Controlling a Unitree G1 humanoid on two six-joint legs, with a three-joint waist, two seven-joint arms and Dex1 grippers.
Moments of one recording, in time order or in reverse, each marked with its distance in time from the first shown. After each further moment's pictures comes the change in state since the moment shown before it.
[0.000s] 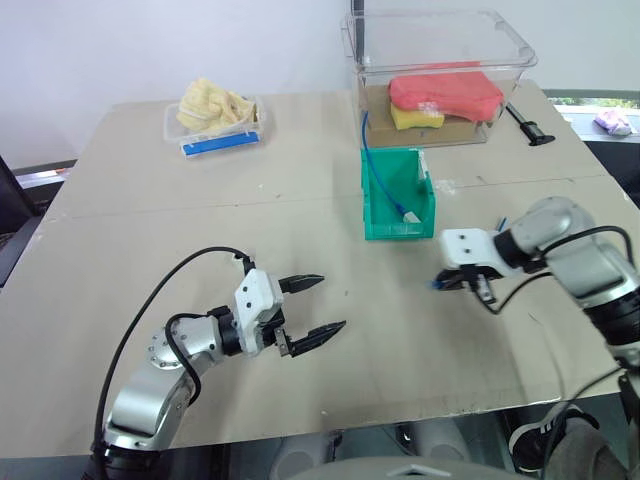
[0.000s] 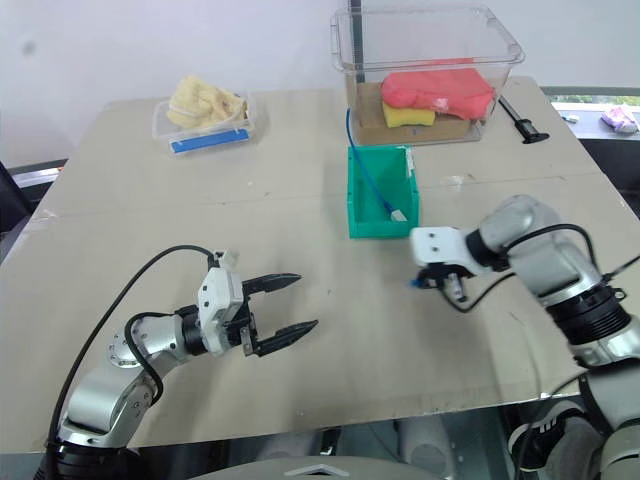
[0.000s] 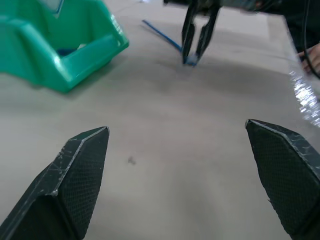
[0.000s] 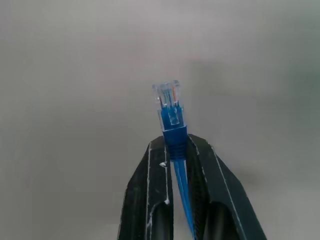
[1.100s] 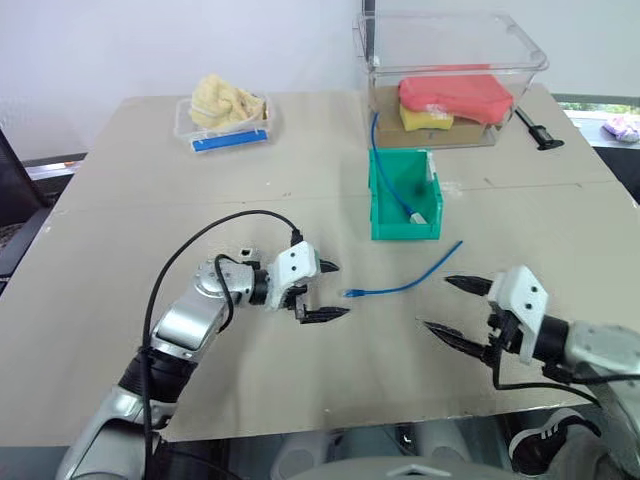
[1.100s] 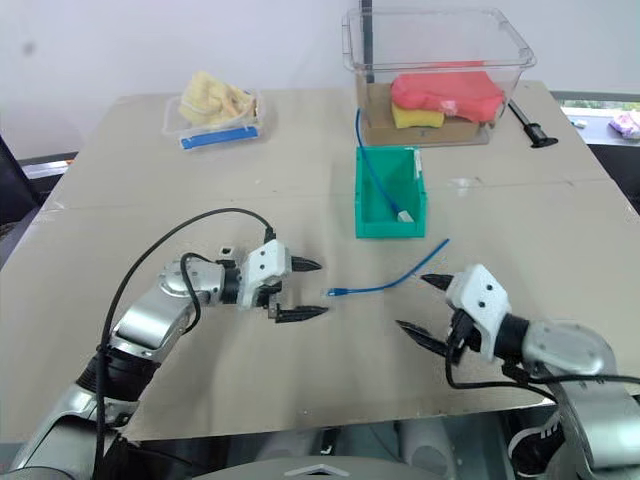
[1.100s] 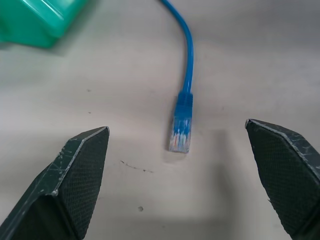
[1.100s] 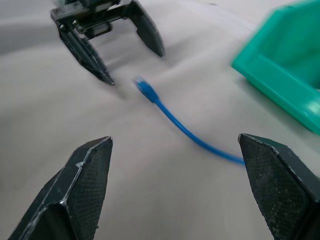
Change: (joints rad) left arm -0.439 0.051 -0.260 0.341 0.217 0.045 -0.177; right arm 0.870 0.175 -0.632 -0.644 0.377 0.084 -0.538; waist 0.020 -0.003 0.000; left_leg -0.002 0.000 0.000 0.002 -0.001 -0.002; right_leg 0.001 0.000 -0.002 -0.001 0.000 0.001
